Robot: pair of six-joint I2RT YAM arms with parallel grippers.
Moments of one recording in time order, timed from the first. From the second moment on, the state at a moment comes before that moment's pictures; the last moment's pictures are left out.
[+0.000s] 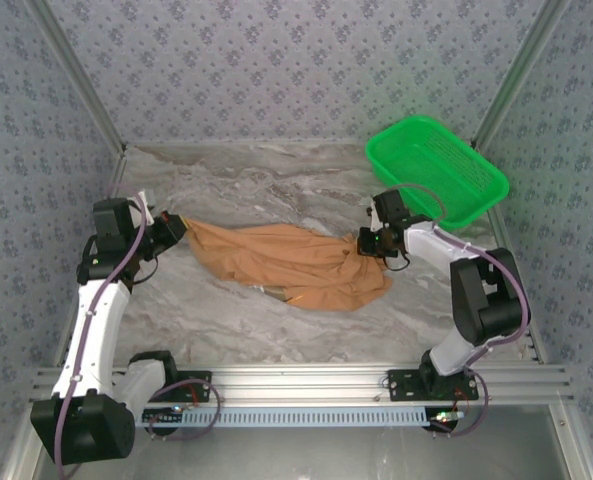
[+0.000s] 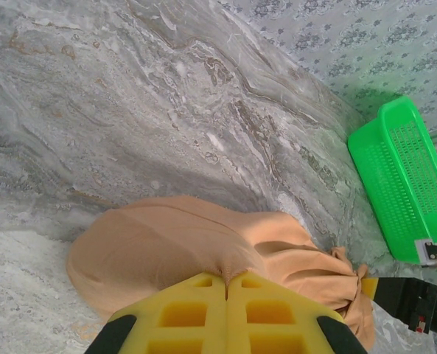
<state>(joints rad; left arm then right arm) 0.07 0.95 0.87 -0.55 0.46 -0.52 0.29 1.60 0.95 -0.45 -0.19 0.35</state>
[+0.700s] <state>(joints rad) 0.07 0.95 0.95 -0.55 0.45 -0.57 0.24 1.00 0.96 -0.49 -0.12 0.33</state>
